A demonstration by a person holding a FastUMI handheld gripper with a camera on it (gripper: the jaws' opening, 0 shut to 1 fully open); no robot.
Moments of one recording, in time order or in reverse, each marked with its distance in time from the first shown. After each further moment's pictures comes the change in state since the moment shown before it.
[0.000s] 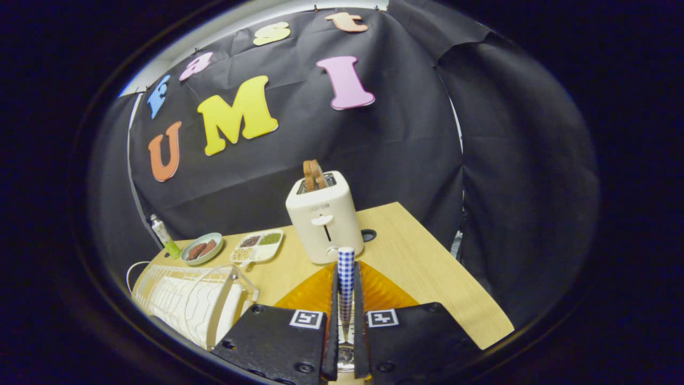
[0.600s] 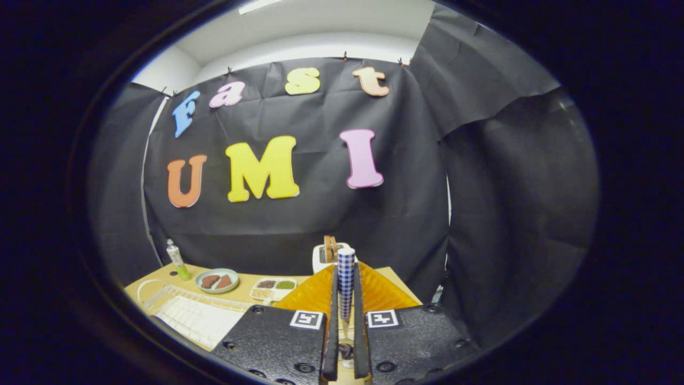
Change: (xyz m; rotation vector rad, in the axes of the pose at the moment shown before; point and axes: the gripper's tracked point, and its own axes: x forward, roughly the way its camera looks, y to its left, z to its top) arm -0.153 0.057 0.100 -0.116 -0.321 -0.051
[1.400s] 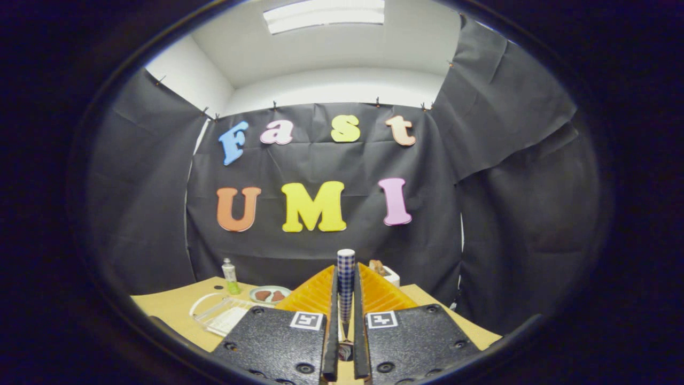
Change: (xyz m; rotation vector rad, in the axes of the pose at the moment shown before) arm -0.183 0.142 -0.015 -0.038 -0.157 0.122
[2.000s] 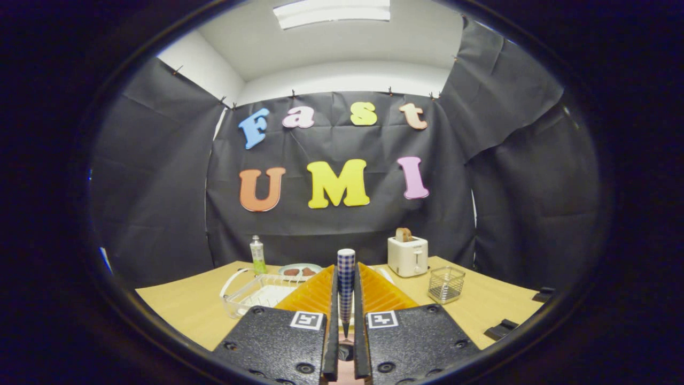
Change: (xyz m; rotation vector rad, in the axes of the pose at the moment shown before) arm -0.046 0.095 -0.118 0.016 0.037 0.005
